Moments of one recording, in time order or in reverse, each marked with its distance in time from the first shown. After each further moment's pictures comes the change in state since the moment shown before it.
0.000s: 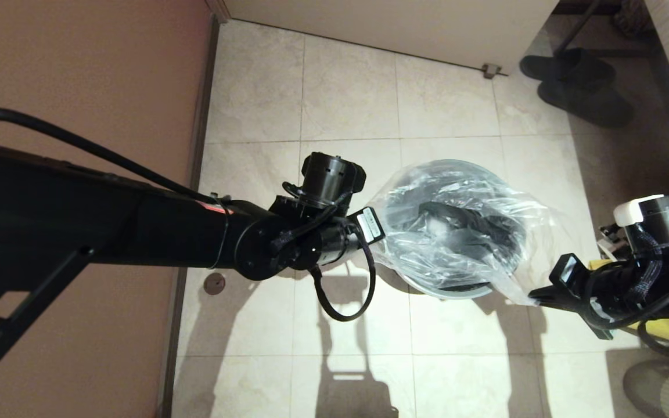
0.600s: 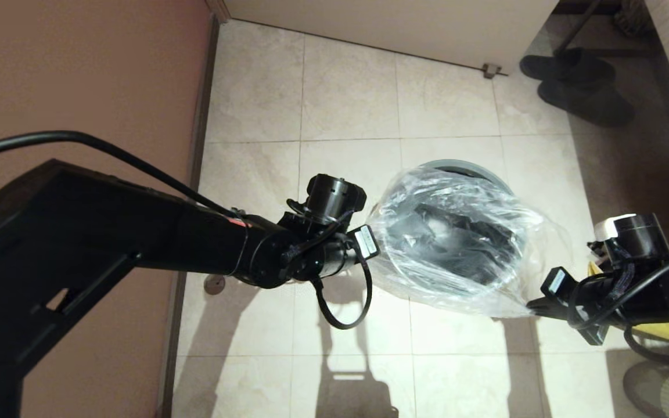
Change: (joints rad) left arm 0.028 0.061 0.016 -0.003 -0.017 0.004; right arm -0.059 0.143 0.013 -0.090 0.004 -0.042
